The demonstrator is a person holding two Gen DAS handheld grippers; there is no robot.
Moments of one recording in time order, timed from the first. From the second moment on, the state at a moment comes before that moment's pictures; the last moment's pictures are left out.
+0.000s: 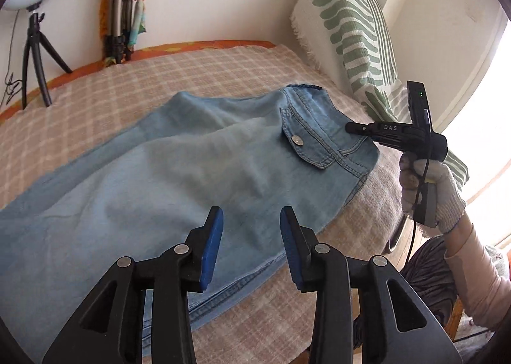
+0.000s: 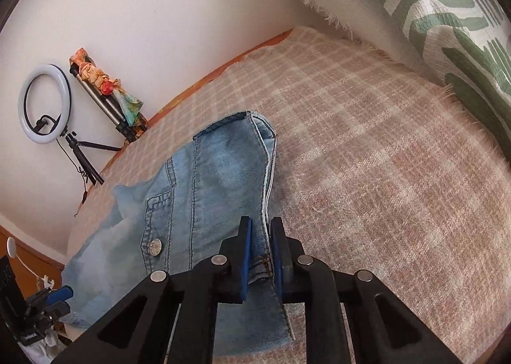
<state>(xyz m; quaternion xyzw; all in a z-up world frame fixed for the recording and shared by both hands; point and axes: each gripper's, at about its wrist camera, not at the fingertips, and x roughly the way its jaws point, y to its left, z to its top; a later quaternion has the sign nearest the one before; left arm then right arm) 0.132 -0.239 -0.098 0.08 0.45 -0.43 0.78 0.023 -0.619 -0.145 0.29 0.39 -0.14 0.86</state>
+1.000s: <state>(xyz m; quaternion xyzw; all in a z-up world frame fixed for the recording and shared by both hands) 0.123 -0.150 -0.152 0.07 0.48 -0.36 0.80 0.222 -0.478 -0.144 0.18 0.45 0.11 0.87</state>
